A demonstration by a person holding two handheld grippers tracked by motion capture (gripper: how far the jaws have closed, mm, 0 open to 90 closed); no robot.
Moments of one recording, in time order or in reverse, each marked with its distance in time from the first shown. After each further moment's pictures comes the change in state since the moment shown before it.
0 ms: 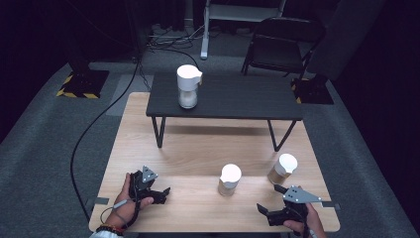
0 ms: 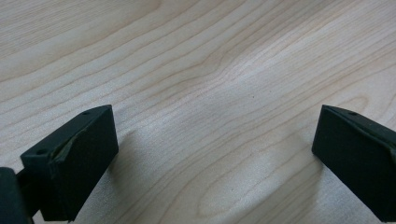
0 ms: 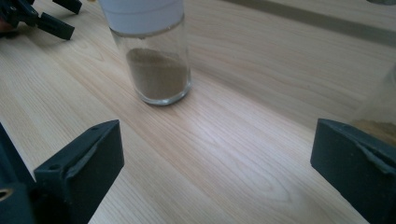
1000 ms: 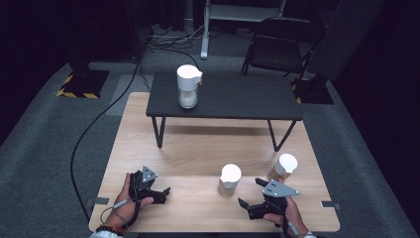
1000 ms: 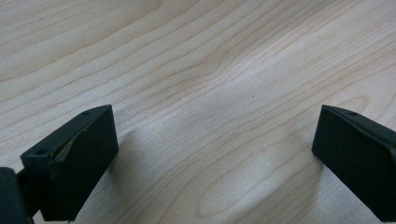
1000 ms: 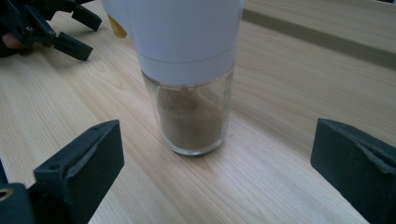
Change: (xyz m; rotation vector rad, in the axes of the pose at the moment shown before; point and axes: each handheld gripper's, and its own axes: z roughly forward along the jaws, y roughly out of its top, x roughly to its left) left arm 0.000 0.000 0.000 -0.001 0.000 -0.001; right arm 0.016 0.018 0.046 -0.038 0.047 -0.044
